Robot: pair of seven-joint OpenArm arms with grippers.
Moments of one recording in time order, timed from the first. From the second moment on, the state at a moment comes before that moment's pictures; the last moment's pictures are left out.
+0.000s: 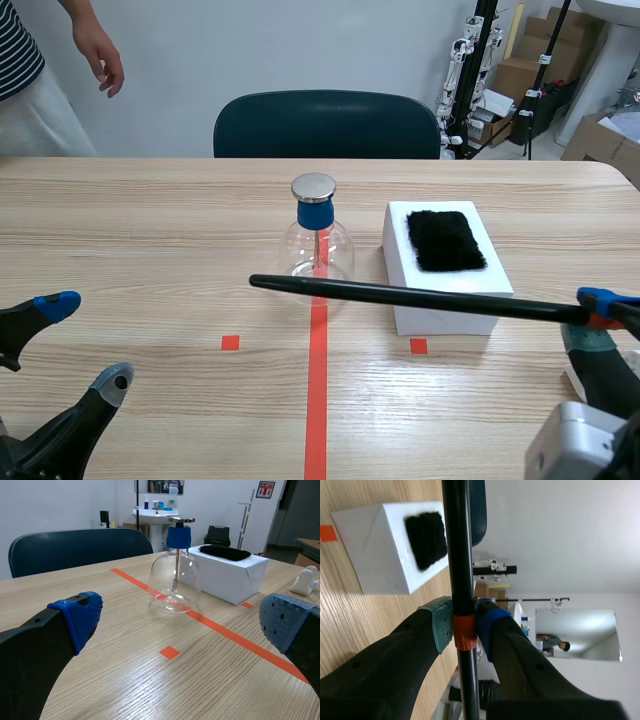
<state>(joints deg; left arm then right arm) 11.8 -28.8 9.3 47.5 13.5 -37.1 -83.9 -59.5 5.7 12.9 120.7 -70.6 -12.0 25.7</state>
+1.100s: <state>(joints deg) 11.8 -28.8 9.3 47.5 13.5 -37.1 -83.9 -28.6 22.8 26.5 106.7 -69.1 -2.6 17.3</state>
